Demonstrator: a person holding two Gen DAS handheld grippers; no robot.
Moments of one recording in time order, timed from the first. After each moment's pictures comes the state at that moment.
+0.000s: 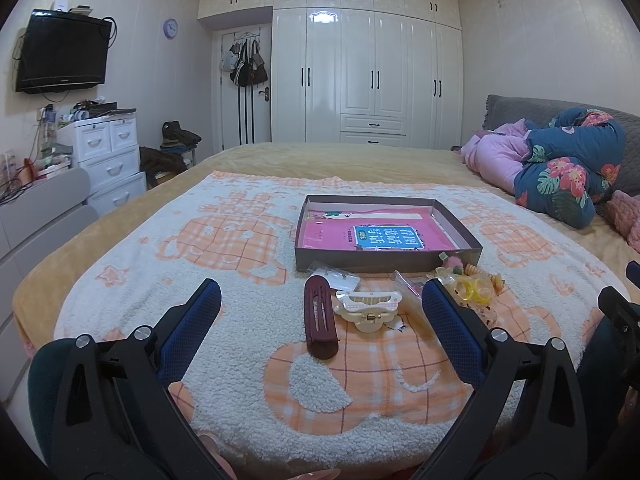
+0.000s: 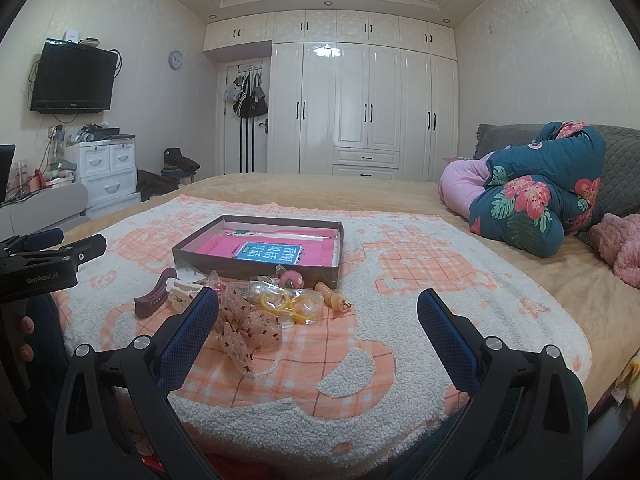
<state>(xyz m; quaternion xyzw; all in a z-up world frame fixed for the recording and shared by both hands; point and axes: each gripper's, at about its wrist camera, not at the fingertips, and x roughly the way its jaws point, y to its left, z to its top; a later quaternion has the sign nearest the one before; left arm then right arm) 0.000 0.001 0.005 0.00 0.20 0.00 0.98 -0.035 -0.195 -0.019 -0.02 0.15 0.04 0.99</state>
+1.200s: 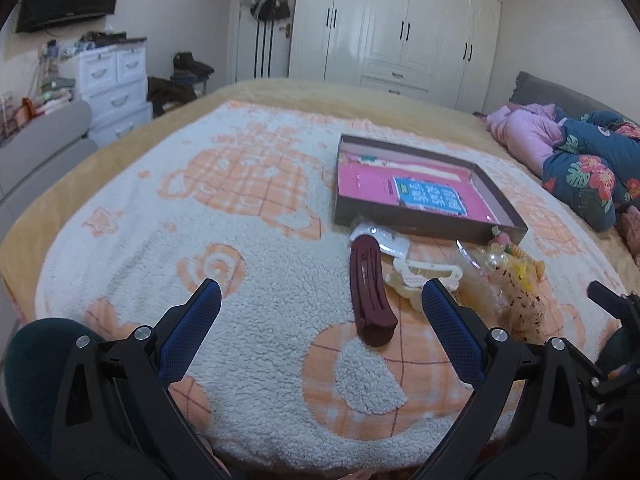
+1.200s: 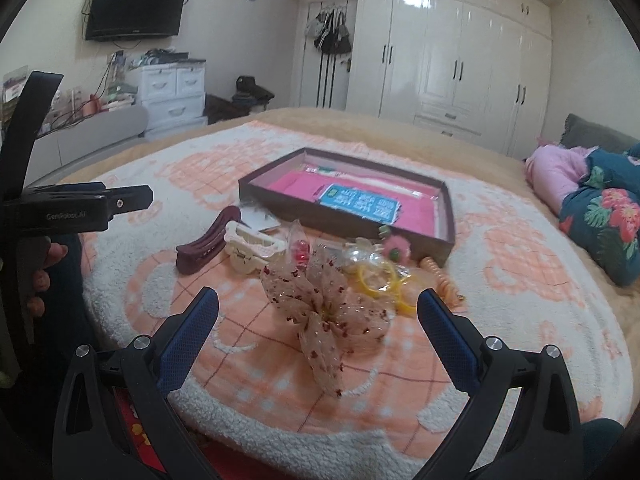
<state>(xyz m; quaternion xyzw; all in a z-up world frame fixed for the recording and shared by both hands) 0.059 0.058 -0.027 -0.06 0.31 0.01 0.95 0.056 -0.118 -0.050 -0.09 0.26 0.18 0.94</state>
